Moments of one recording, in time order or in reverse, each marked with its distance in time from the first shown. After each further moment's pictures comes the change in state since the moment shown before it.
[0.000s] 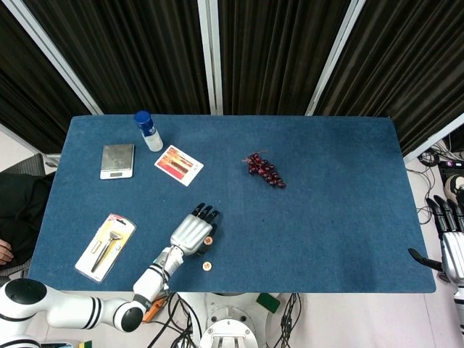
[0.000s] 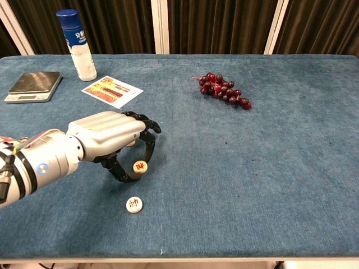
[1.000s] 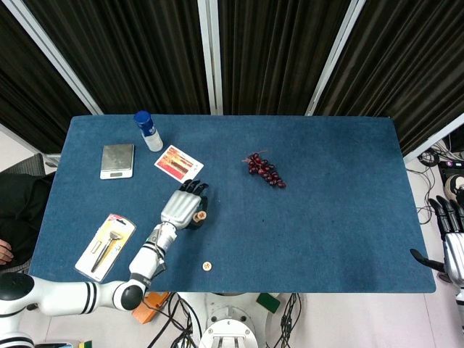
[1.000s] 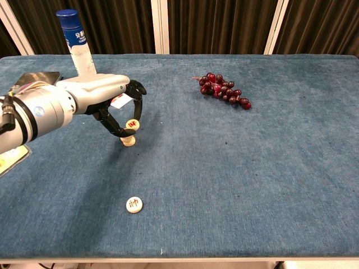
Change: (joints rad) left arm -0.040 0.085 -0.150 -0.017 -0.150 -0.026 -0.073; right arm -0.006 0.001 0.000 0.006 -0.002 0.009 0.012
